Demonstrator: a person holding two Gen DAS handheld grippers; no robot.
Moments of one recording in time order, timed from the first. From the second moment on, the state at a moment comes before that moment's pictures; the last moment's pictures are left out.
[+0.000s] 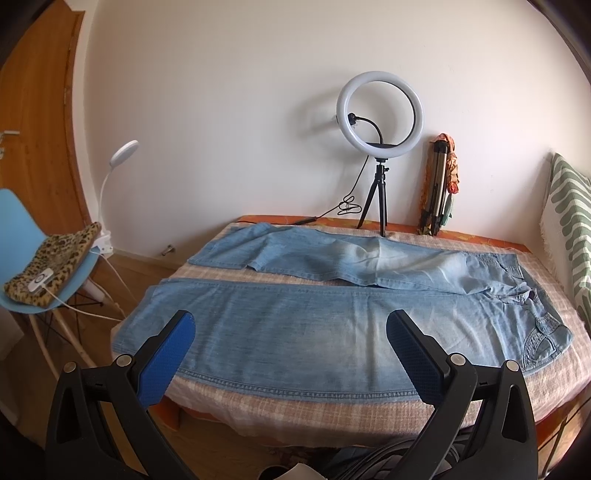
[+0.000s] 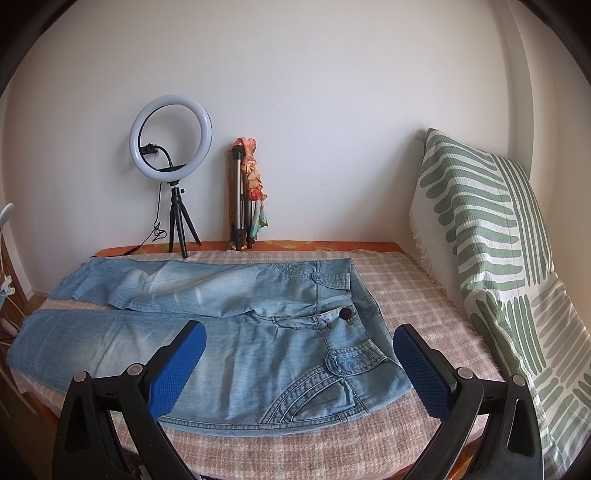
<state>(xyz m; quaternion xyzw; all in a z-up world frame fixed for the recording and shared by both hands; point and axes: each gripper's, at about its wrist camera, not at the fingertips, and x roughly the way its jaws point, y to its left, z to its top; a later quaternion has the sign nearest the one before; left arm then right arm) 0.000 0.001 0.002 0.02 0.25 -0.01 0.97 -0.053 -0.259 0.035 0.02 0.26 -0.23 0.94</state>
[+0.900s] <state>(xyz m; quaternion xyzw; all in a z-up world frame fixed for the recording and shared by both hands) 0.052 0.081 0.041 0.04 0.24 0.01 0.97 0.007 -0.265 0.111 -0.03 0.24 -0.06 0.97</state>
